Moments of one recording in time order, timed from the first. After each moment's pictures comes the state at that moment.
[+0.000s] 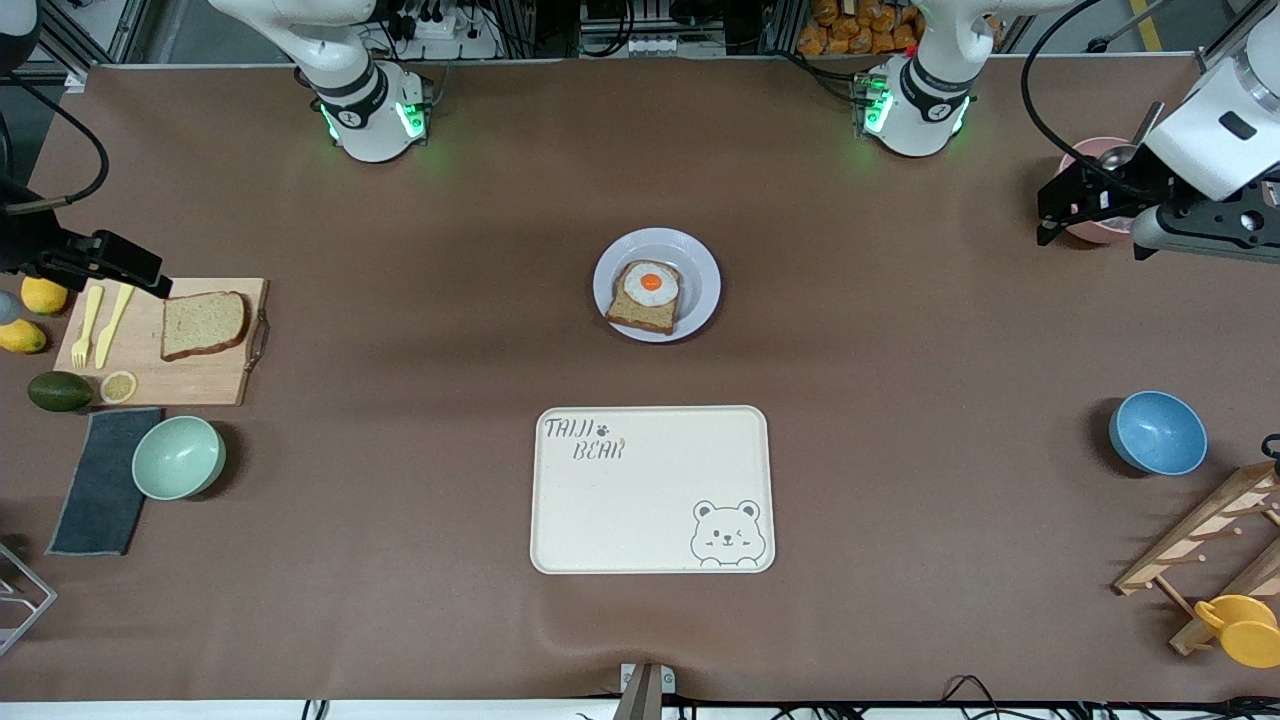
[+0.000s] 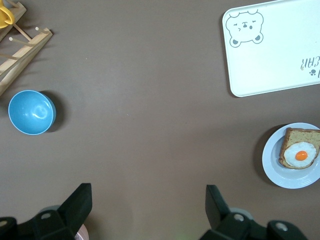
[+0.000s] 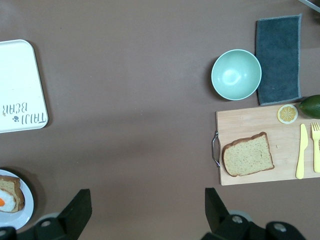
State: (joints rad) left arm -0.06 0.00 -0.11 -1.50 -0.01 1.51 0.01; right arm -0.10 0.06 0.08 -1.49 0.03 1.52 0.09
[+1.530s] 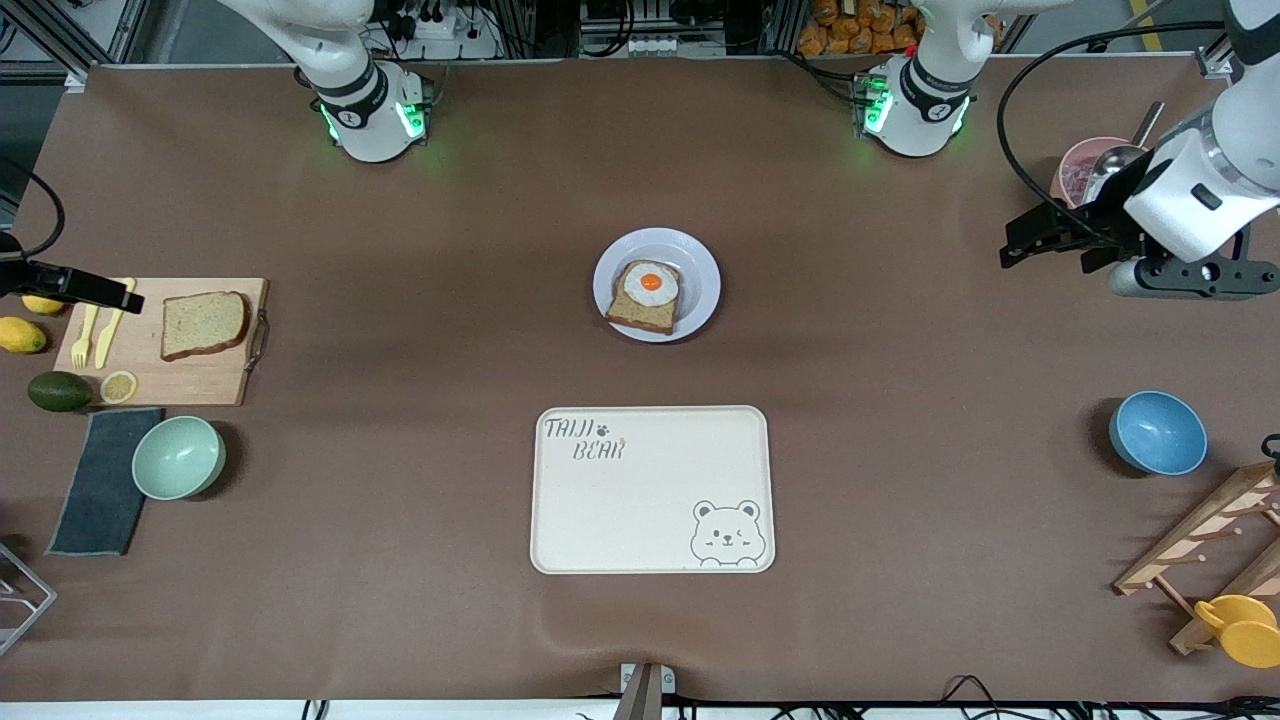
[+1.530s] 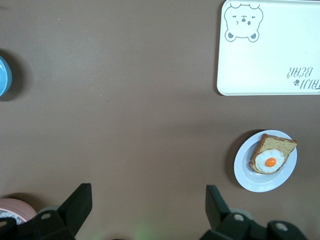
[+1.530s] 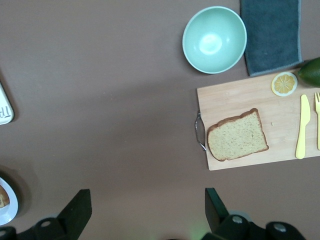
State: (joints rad) left arm -0.03 0.01 -0.10 -1.61 -0.14 1.56 -0.12; right arm -0.28 0.14 0.07 -1.58 0.07 1.52 -0.01
